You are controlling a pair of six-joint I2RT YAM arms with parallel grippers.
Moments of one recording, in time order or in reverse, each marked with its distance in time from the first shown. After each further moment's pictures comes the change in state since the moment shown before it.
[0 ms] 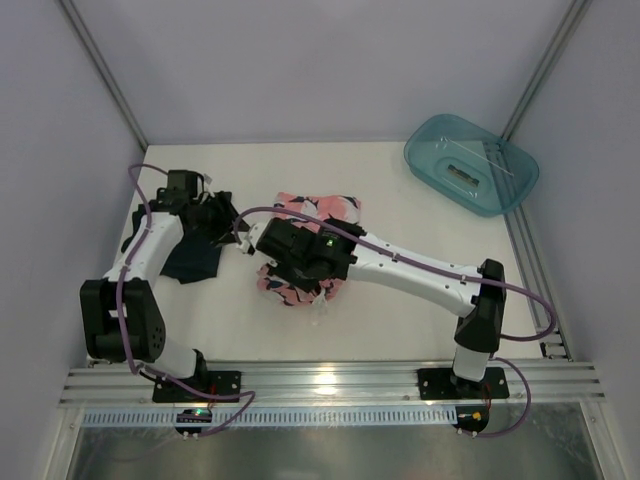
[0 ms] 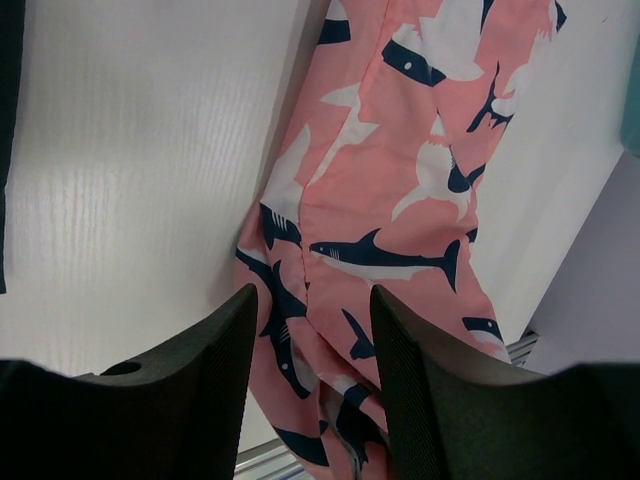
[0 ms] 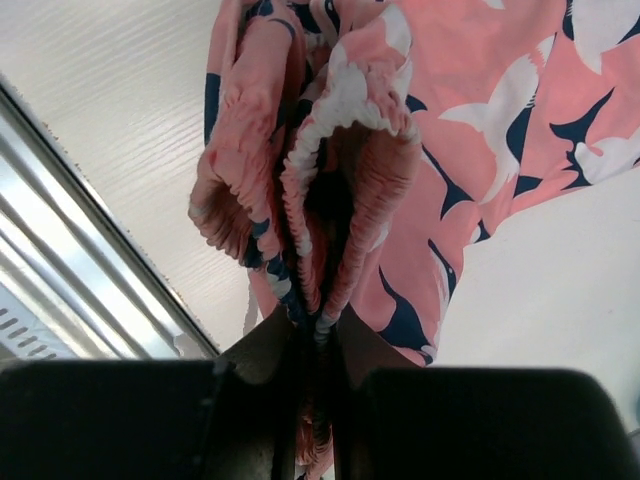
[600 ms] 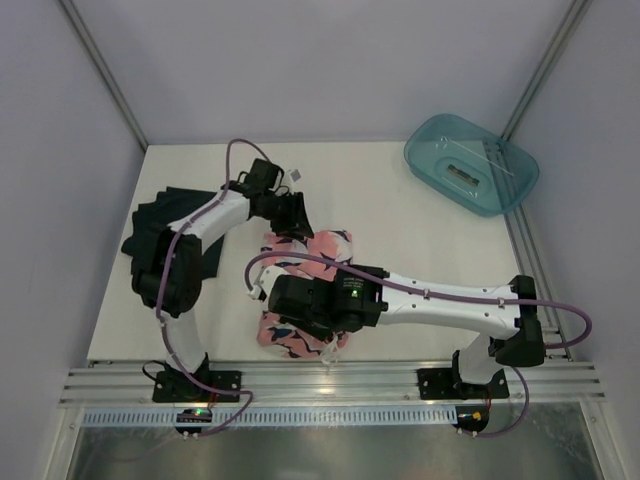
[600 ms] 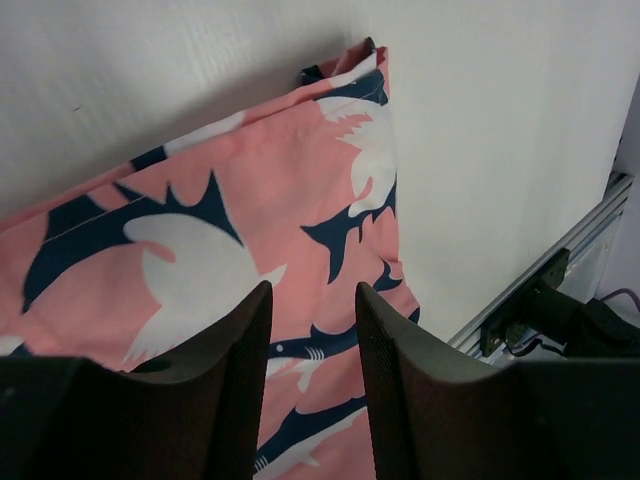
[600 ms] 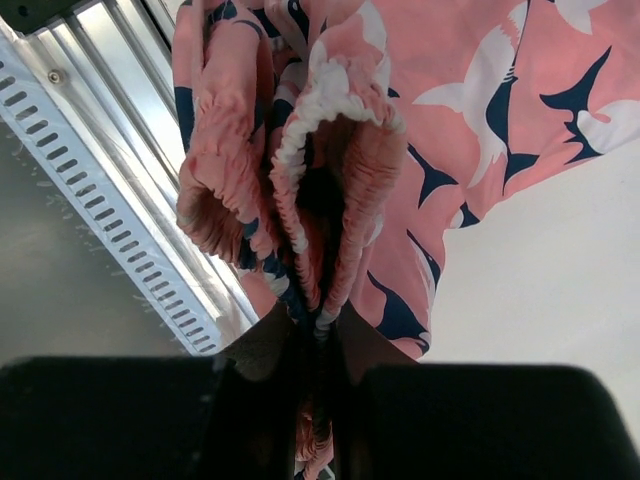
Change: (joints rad) left arm -0.338 0.351 0.247 0.088 0.105 0.155; right arm 0.226 -0.200 -0.202 -0.019 0.009 0.248
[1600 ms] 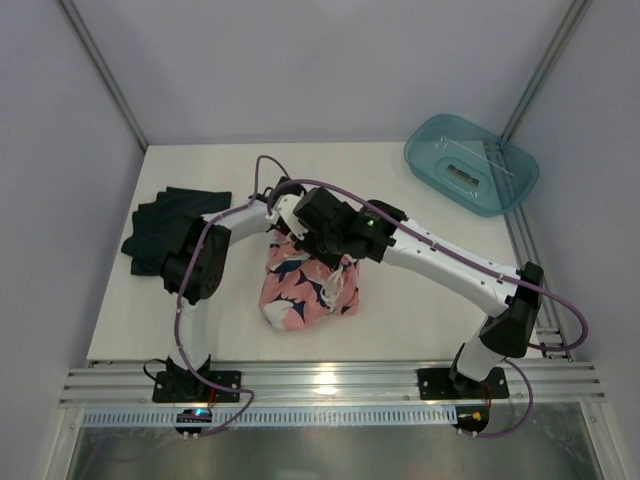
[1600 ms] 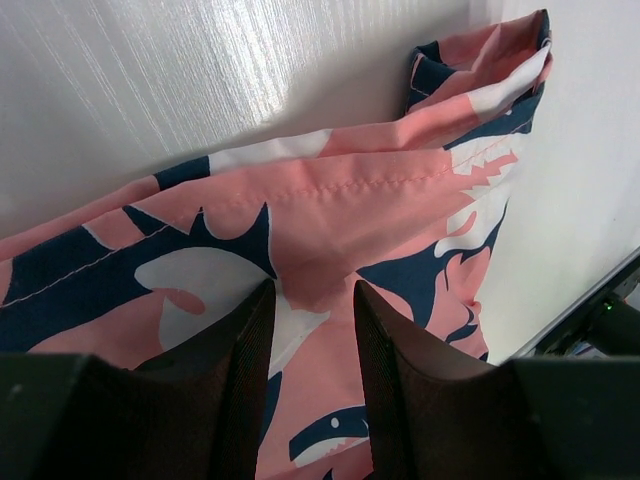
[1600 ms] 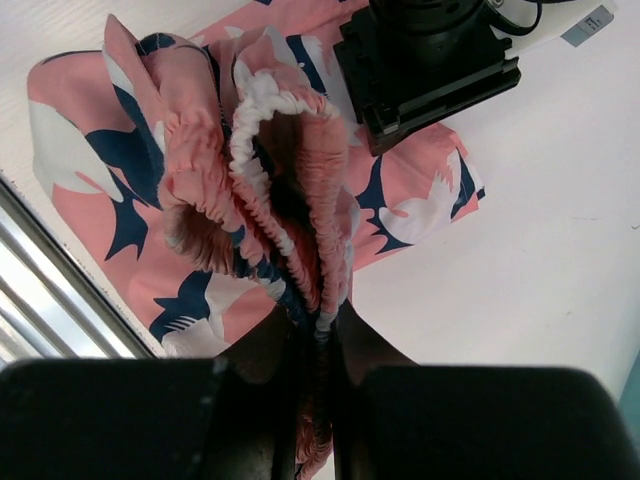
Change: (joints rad) left arm -0.130 0.201 0.007 0.092 -0.072 -0.004; right arm -0.379 0.021 0.053 0.137 -0.076 -0.350
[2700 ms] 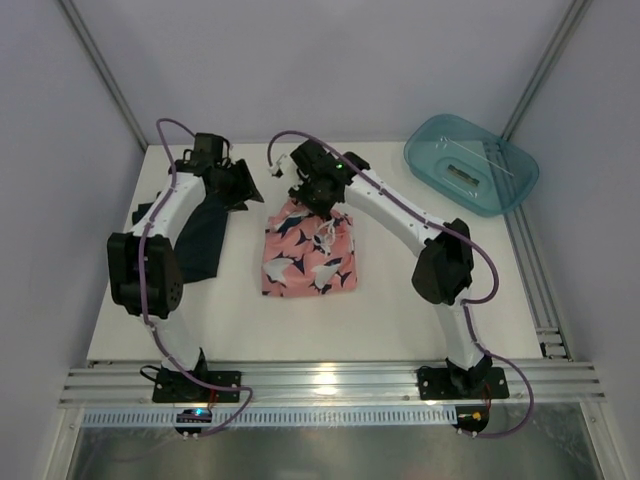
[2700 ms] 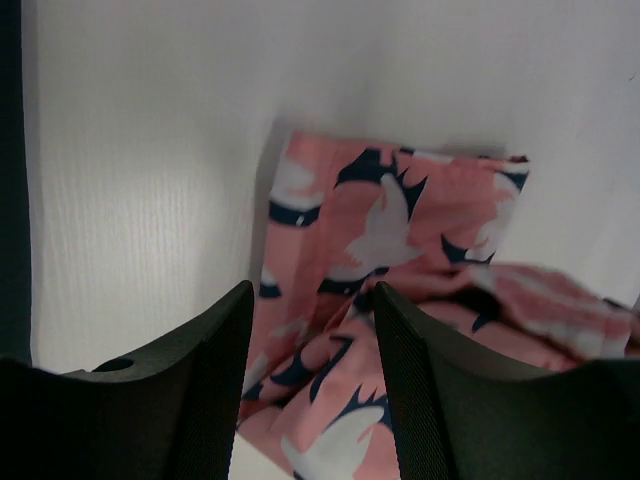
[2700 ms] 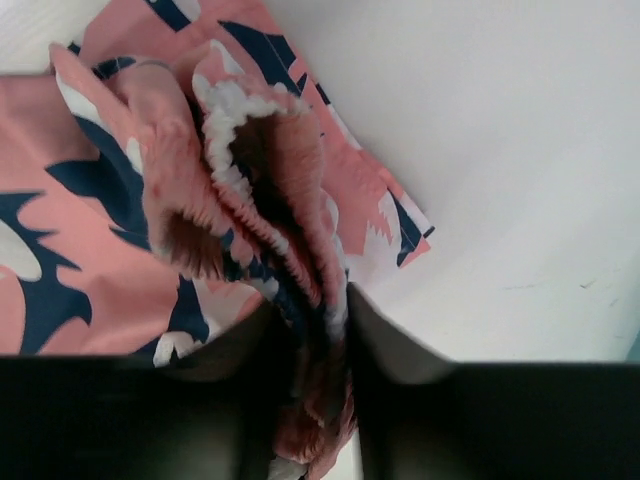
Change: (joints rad) left arm 0.360 -0.227 0.169 -0.232 -0.185 -0.079; right arm -0.280 0.497 0.413 0.007 -0.103 -0.159
